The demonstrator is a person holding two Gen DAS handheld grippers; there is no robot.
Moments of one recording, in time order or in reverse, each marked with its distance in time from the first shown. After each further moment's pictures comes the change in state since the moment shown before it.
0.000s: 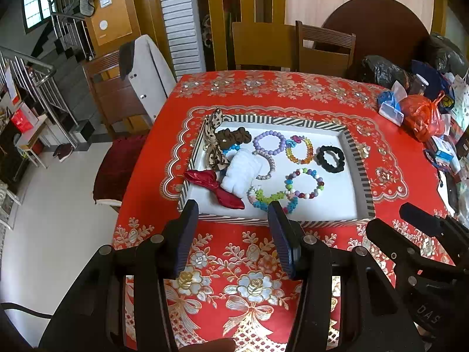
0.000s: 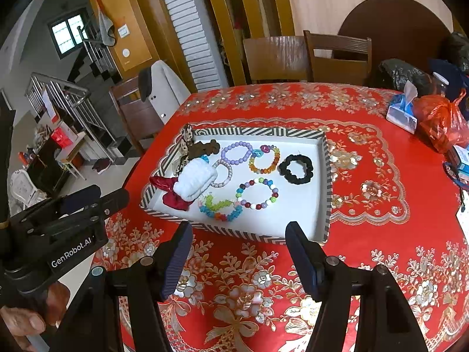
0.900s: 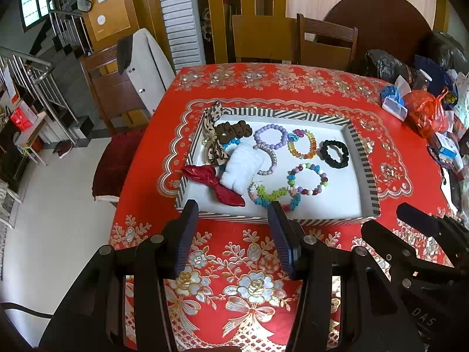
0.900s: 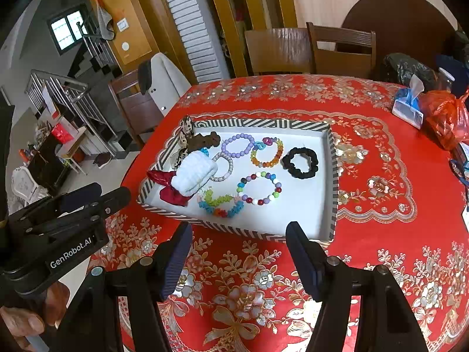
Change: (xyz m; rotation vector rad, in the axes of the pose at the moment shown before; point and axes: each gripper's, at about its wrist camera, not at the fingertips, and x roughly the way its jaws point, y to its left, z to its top) left arm 0.016 0.000 0.001 0.006 0.032 0.005; right arm 0.015 0.001 -0.001 -0.001 0.035 0.008
